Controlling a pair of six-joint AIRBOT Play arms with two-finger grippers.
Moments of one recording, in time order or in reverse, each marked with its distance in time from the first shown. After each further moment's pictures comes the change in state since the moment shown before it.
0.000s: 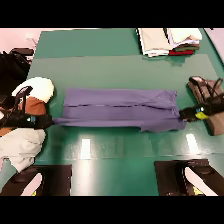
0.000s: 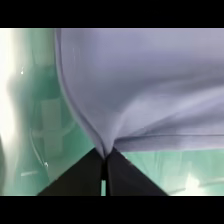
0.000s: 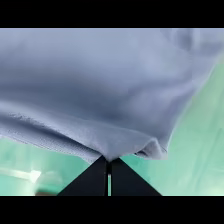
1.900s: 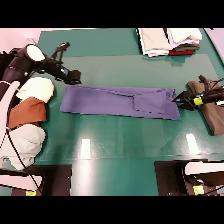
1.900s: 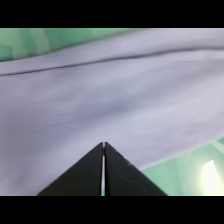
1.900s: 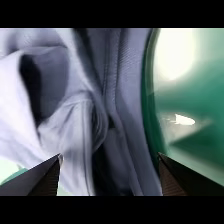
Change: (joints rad) left arm -0.251 -0.793 0.820 -0.110 0.051 0.093; right arm -0.461 -0.659 0.125 0.585 -0.172 -0.336
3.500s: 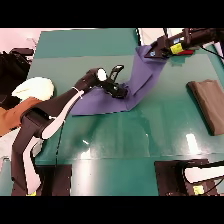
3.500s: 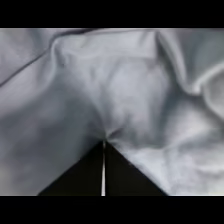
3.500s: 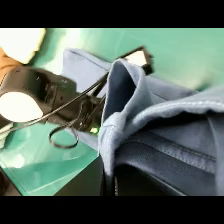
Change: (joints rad) left arm -0.361 -0.490 0.352 -0.056 0.152 -0.087; right arm 0.579 -0.014 0.834 0.055 0.163 0.290
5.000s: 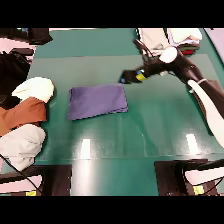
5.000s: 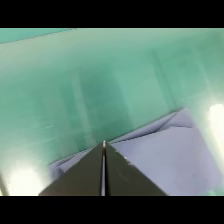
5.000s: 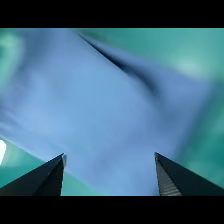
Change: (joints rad) left arm 0.433 0.651 0.018 0.219 -0.182 0.042; right arm 0.176 -0.012 -0.472 -0.077 -0.389 -0.089
